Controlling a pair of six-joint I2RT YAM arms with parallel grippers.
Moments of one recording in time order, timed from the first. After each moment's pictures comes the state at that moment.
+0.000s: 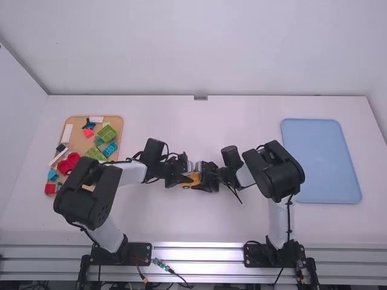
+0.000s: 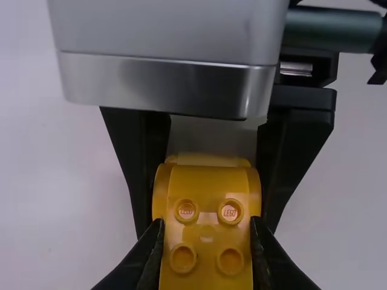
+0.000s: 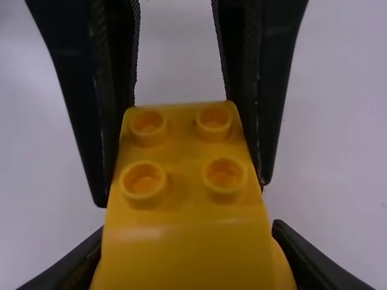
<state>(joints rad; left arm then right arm) -0.28 1.74 0.67 0.03 0.80 0.93 0.44 2.12 0.68 0.57 -0.96 -0.78</state>
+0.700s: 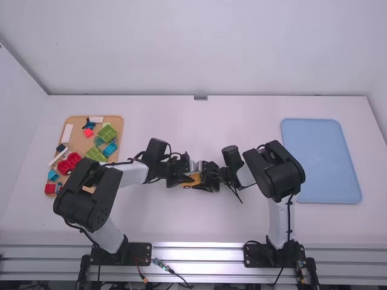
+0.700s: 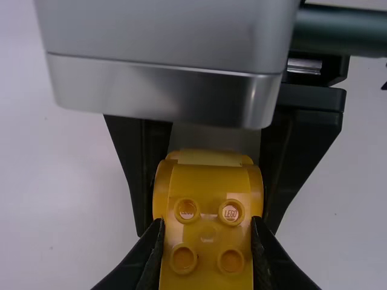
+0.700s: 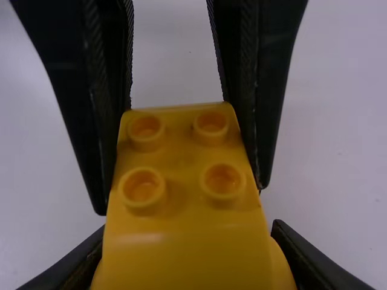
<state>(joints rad) -0.31 1.73 0.68 0.03 0.74 0.89 0.43 2.12 0.68 0.57 -0.96 -0.79</state>
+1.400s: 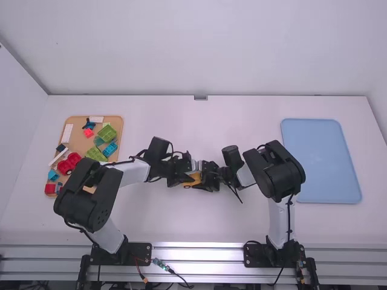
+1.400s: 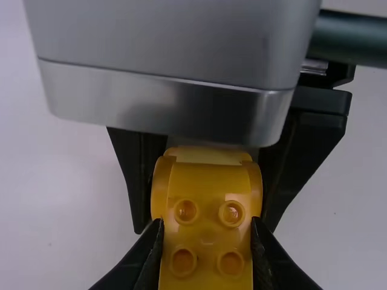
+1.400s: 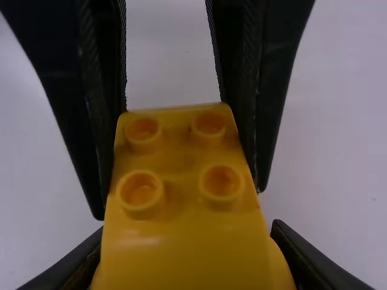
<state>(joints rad) -0.32 1.73 0.72 -0.04 0.70 0.88 0.43 2.12 0.68 0.57 -0.95 -0.78</state>
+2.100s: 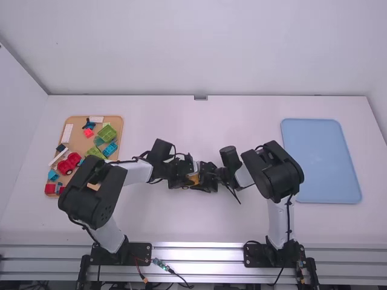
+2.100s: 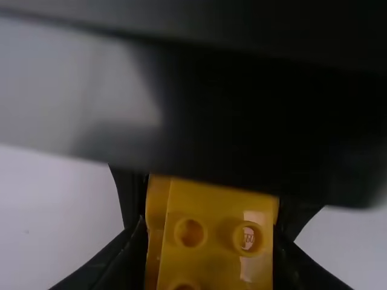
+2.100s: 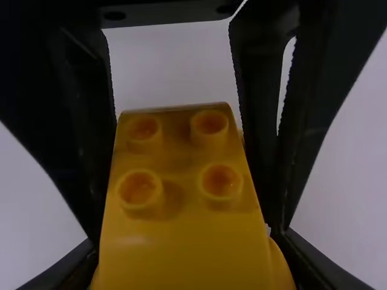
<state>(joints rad) -0.34 1.76 0.72 -0.04 0.64 0.85 0.45 2.12 0.68 0.58 -0.94 -0.77</state>
